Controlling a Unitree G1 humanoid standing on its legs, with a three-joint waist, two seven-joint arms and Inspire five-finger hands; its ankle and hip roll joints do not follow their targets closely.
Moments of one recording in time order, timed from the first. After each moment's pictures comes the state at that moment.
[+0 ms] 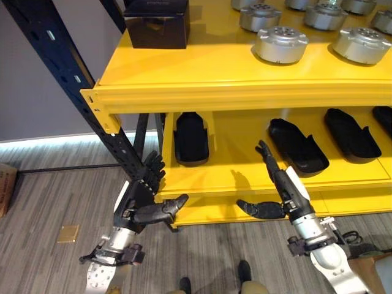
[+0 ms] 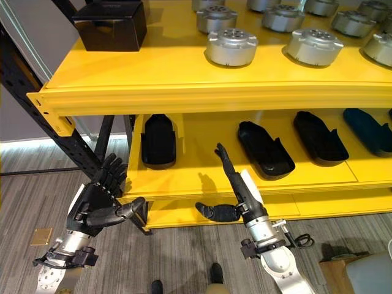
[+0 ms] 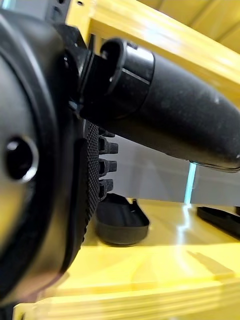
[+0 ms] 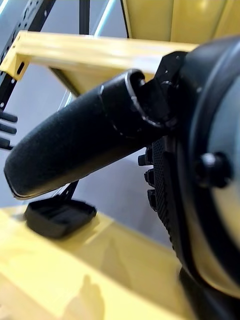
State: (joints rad) left arm 0.29 0.49 -0.12 -0.09 -0.62 -0.44 -0.21; right arm 0.13 -0.56 0.22 -0.18 0.05 -0.38 -0.09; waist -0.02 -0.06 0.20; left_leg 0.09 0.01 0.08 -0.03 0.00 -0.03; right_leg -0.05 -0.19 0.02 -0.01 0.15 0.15
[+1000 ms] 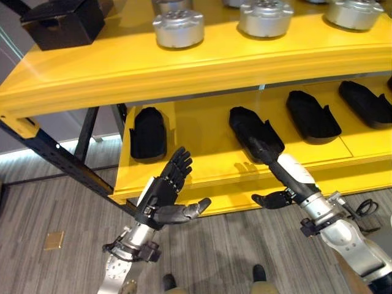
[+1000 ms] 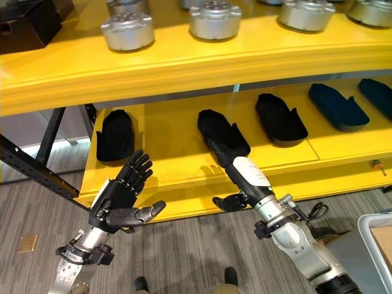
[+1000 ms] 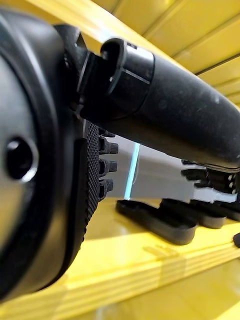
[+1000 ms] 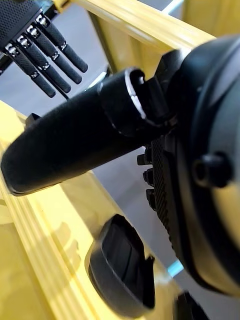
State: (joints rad) left arm 0.22 0.48 -0.23 -0.05 -0.62 -0.48 -0.29; right arm -0.01 -0.80 0.24 -0.12 -0.21 -0.31 -0.10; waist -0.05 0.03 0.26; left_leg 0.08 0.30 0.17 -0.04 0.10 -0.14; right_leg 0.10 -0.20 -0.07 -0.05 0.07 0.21
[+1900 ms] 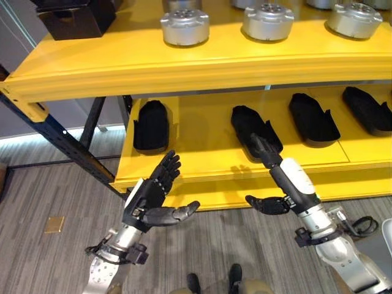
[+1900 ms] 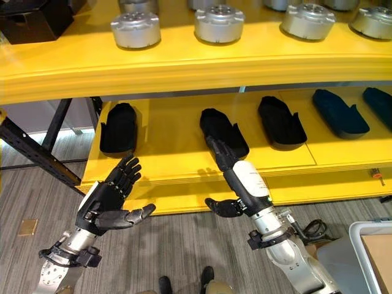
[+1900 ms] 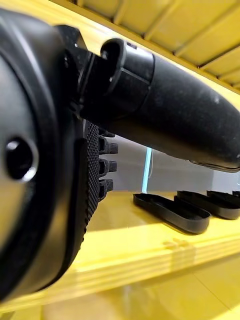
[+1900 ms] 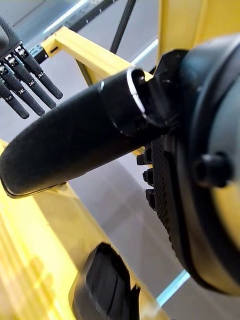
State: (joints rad) left arm 0.25 0.53 -0.19 -0.08 -0.62 -0.48 -0.26; right arm 0.08 -0.72 0.20 -0.20 -0.30 -0.40 -0.21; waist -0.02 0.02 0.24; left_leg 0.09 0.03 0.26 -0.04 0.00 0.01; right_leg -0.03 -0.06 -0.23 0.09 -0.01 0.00
